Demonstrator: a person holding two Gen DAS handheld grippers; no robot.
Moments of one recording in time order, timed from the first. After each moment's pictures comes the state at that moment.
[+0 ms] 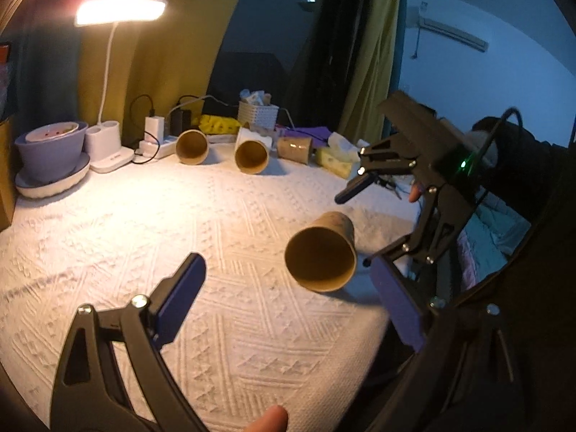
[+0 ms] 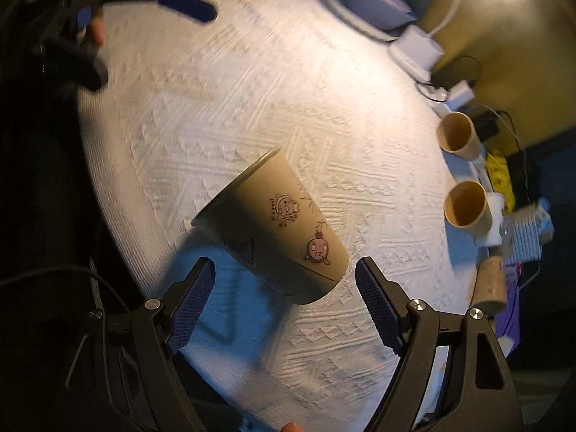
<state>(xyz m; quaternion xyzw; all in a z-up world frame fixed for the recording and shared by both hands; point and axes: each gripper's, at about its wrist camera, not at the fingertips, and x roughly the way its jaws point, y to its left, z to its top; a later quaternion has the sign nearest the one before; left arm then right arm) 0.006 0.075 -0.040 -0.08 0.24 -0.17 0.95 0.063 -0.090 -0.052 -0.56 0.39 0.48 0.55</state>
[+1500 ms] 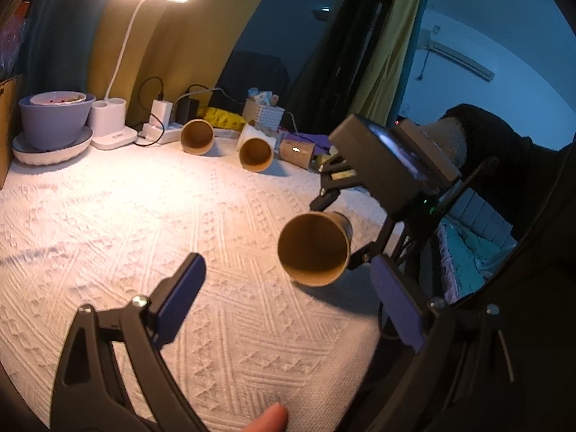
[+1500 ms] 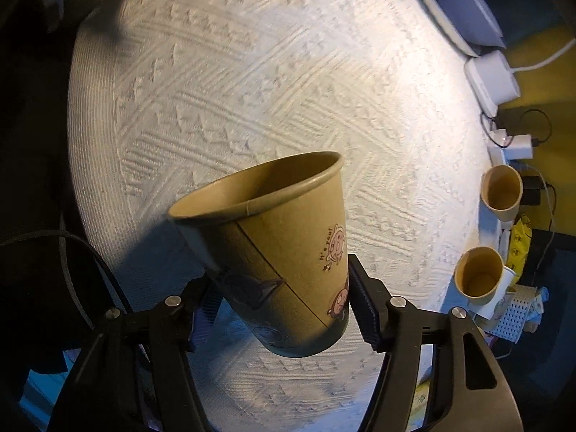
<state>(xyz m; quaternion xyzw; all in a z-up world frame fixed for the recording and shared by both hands) 0.008 0.096 -0.050 -0.15 0.24 -0.18 0.94 0.068 -0.049 -0.092 -0.66 0.37 0.49 0.43</state>
